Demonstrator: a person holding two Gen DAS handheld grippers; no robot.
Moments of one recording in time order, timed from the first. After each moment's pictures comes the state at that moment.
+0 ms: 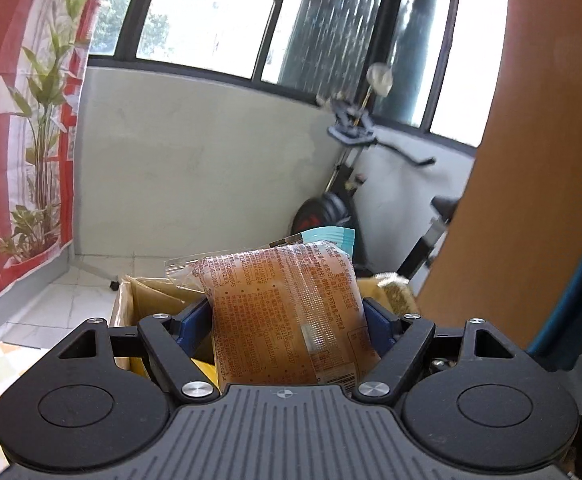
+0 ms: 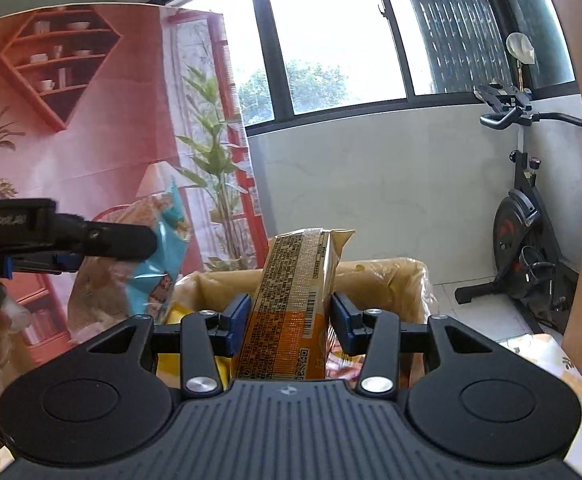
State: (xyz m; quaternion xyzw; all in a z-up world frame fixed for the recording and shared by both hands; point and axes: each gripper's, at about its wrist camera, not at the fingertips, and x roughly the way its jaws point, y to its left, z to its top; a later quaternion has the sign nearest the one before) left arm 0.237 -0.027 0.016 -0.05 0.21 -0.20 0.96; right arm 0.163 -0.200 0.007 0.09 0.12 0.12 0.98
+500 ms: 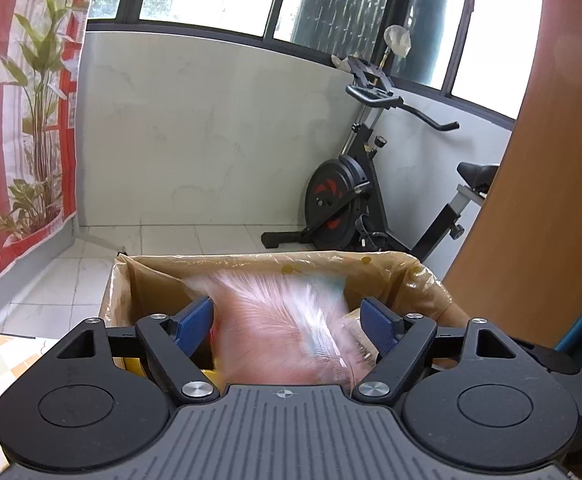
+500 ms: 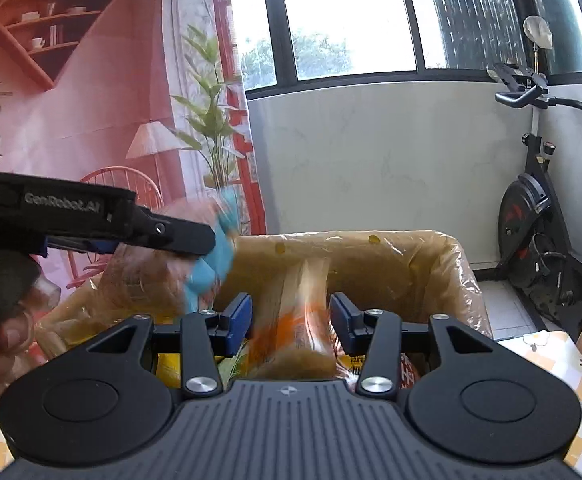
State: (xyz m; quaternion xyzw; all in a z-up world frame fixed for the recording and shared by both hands) left arm 0.291 -0.013 -0.007 -0.04 0.26 -0.19 0.95; right arm 0.222 -0.185 -0.023 0.06 0.16 0.12 0.98
